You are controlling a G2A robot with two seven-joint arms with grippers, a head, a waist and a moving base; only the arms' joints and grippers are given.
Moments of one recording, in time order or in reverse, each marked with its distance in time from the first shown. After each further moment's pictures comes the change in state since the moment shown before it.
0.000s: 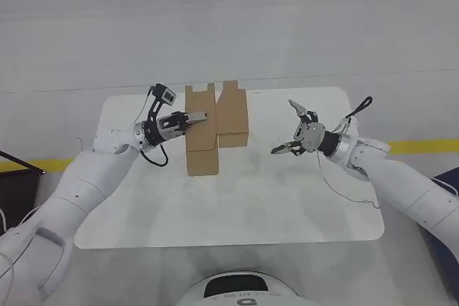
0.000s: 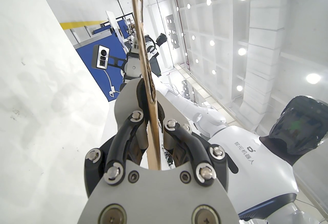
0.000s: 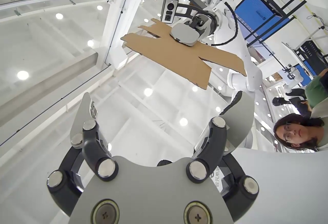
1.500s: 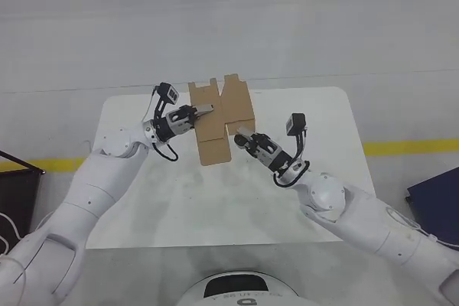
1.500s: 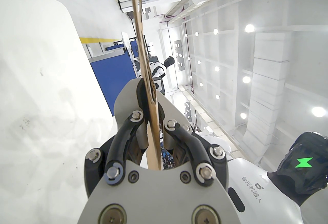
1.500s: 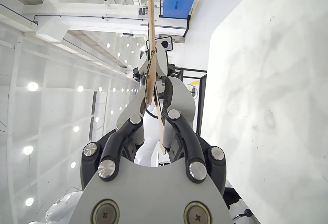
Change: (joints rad) left arm 0.076 -0.072 -0.157 -0.038 0.215 0.140 0.167; right arm -0.256 -0.156 0.089 -0.401 -1.254 -0.536 -0.914
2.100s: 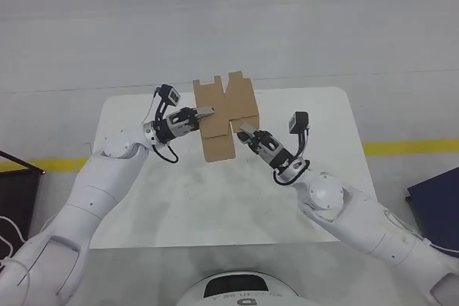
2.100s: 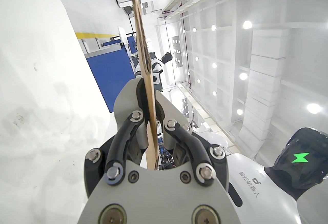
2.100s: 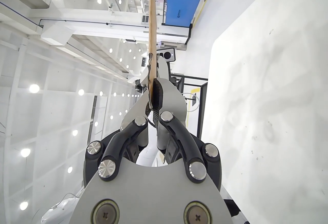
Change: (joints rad) left arm 0.027 -0.020 -0.061 0.007 0.009 0.022 -0.055; right arm -0.060 -0.046 0.093 0.029 -0.061 0.000 0.014
